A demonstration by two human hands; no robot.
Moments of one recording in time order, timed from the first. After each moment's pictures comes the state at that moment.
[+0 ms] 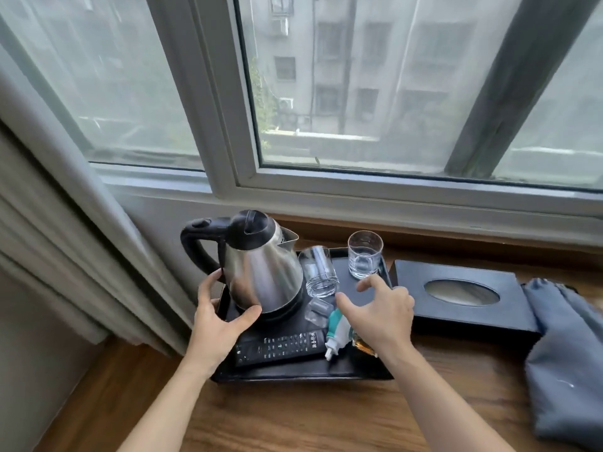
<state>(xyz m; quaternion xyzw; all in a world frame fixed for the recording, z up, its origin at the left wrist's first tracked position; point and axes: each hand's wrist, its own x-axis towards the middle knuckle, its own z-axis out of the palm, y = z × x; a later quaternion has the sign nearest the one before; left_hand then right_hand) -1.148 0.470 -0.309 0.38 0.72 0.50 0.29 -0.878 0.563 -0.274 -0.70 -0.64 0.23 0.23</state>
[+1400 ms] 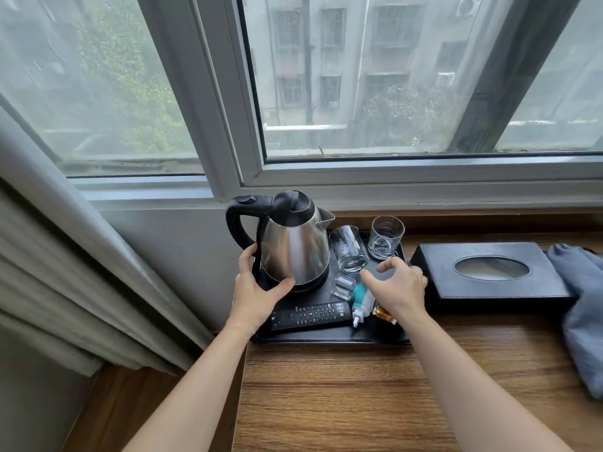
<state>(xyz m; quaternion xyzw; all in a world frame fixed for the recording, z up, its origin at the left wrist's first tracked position) -1.189 0.554 -0.318 0.47 0.69 0.43 0.33 -0.918 0.607 -0.318 -0.75 -0.54 0.28 0.25</state>
